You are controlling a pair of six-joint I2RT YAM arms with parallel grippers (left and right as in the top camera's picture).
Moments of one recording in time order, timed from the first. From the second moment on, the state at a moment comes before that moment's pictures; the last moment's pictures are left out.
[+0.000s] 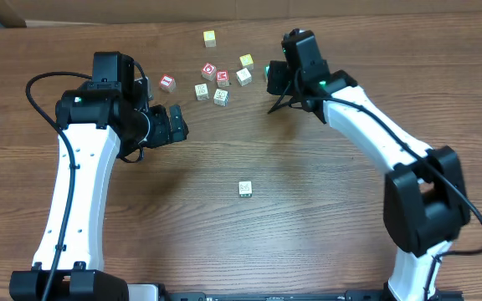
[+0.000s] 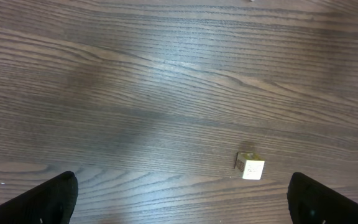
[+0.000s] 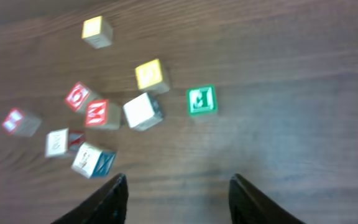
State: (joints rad) left arm 0.00 1.55 1.49 -1.23 0.15 -0.26; right arm 0.43 2.01 1.59 -0.40 0.01 0.47
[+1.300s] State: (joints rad) left arm 0.00 1.55 1.49 -1.23 0.15 -0.26; right arm 0.43 2.35 1.66 -0.03 0.09 0.30
